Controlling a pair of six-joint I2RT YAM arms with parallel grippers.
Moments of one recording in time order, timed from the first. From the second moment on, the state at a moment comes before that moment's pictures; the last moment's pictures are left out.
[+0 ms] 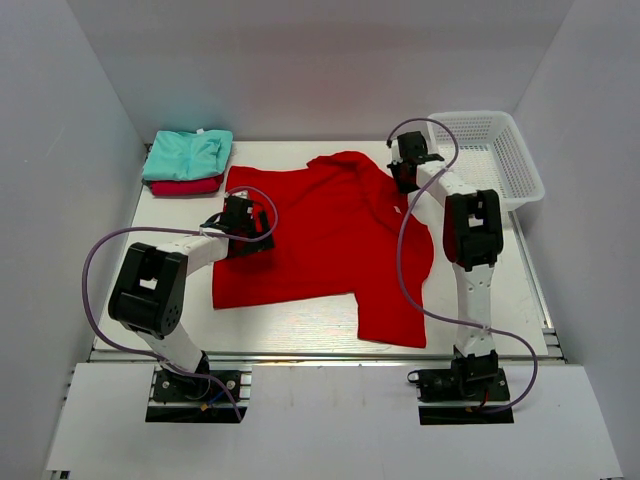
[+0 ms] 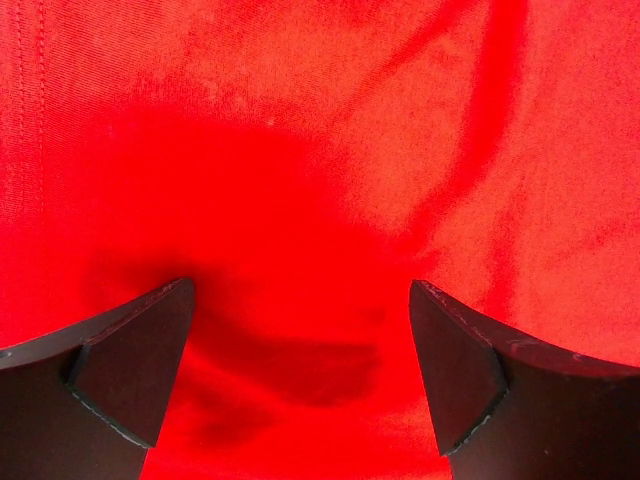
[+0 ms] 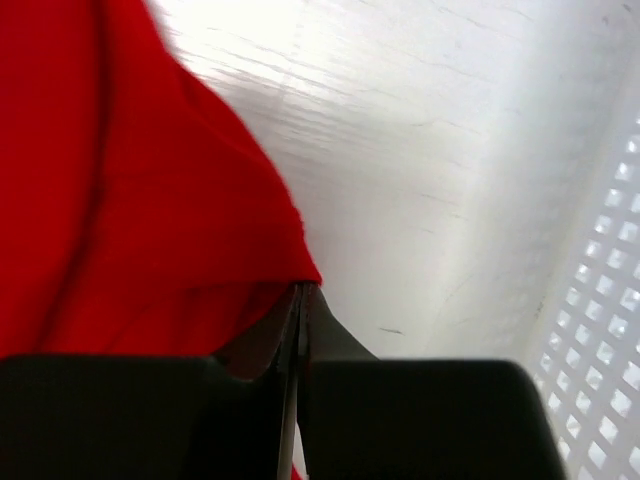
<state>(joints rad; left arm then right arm) -0.30 1.66 0.89 -0.18 -0.12 -0.47 0.22 2.31 1.86 -0.48 0.12 -0.21</state>
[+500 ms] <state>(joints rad) -0.30 1.66 0.89 -0.22 -0.19 -0.47 0.19 2.34 1.91 -0.43 0.27 -0.14</state>
